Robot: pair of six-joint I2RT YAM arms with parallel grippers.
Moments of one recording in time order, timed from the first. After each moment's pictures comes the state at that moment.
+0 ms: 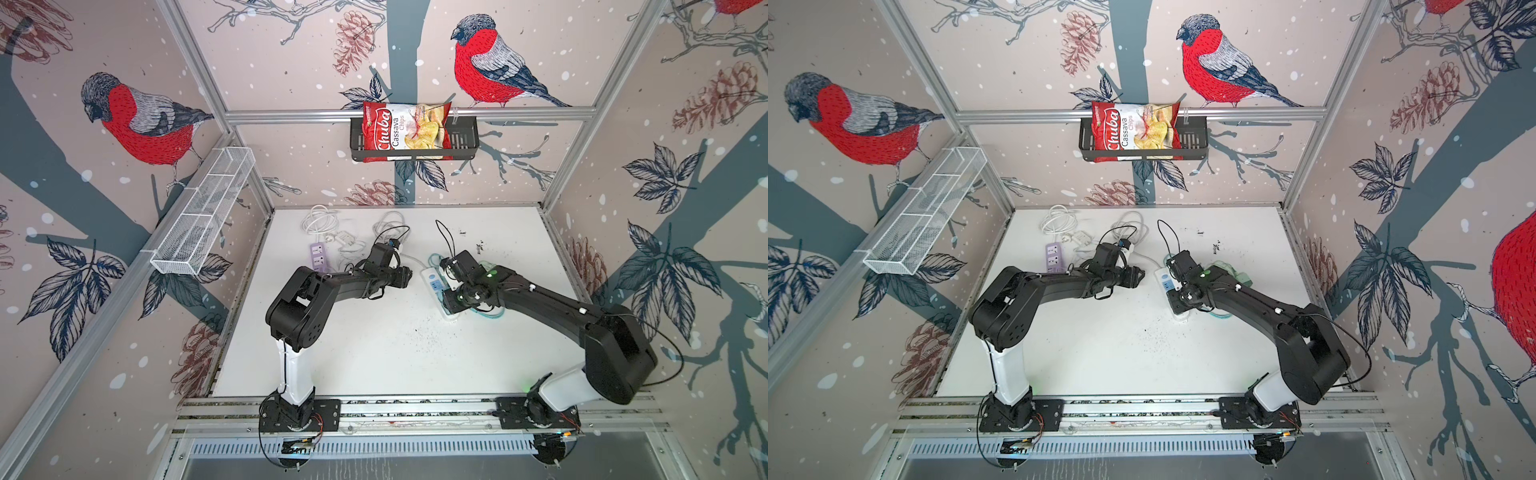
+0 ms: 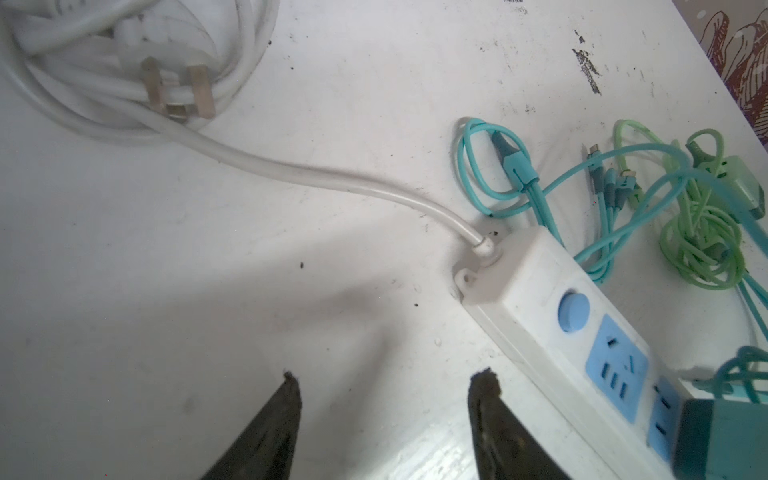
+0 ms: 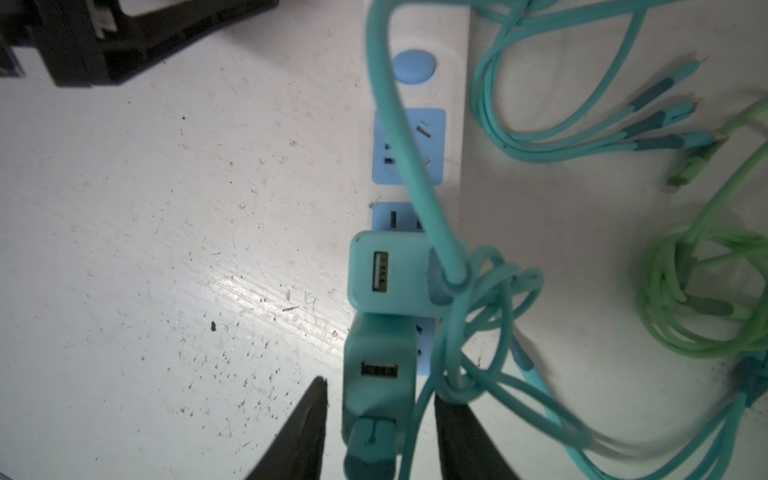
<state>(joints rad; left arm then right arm) -0.54 1.93 1.05 0.13 0.21 -0.29 0.69 1.50 1.01 -0.68 -0.01 0.19</state>
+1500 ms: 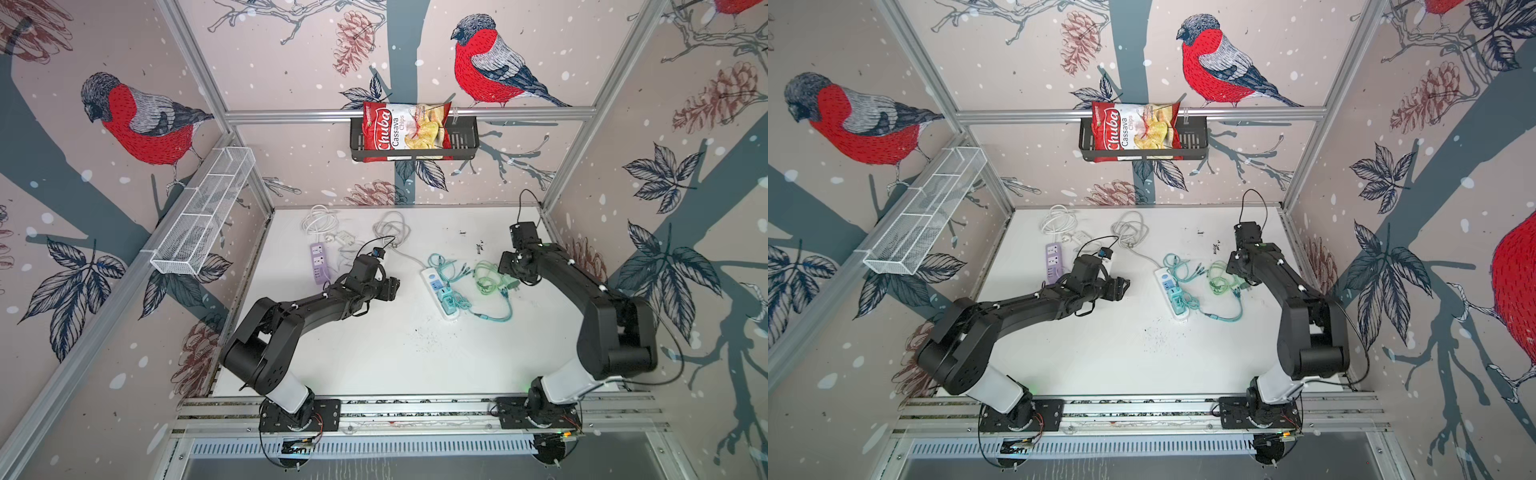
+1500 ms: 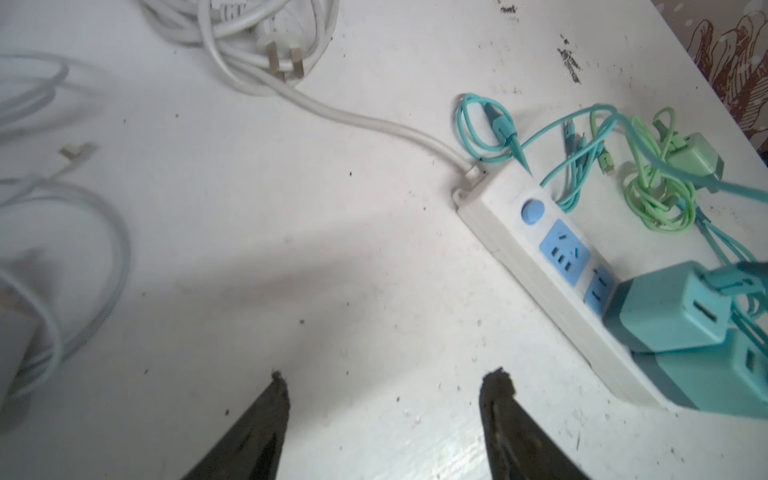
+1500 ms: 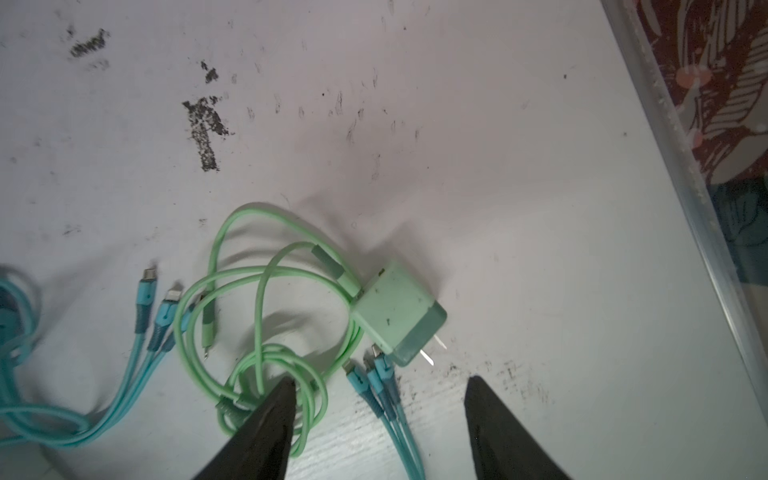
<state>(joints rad) -0.54 1.56 0.76 0.08 0.12 -0.30 0.12 1.62 1.15 -0.67 0.22 0.36</state>
